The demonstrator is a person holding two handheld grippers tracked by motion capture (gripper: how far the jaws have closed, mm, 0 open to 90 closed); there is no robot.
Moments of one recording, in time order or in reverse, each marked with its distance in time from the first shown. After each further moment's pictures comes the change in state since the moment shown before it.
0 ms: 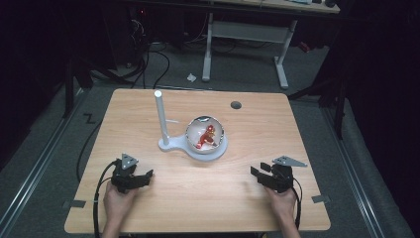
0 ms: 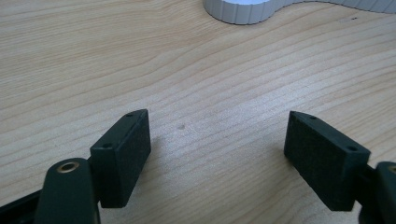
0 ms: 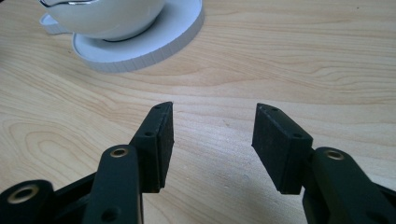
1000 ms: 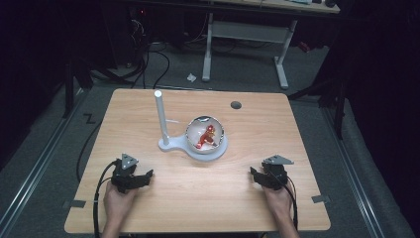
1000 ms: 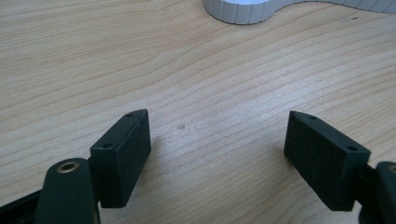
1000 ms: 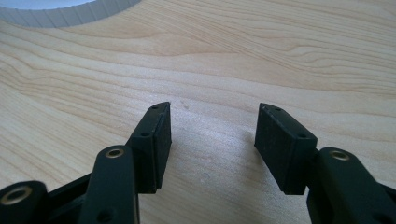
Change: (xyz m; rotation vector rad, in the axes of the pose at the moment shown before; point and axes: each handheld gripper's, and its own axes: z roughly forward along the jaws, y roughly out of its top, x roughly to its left) left arm 0.000 0.000 0.000 0.000 0.000 0.000; right arm -0.002 -0.005 0.027 0.102 -0.171 -0.101
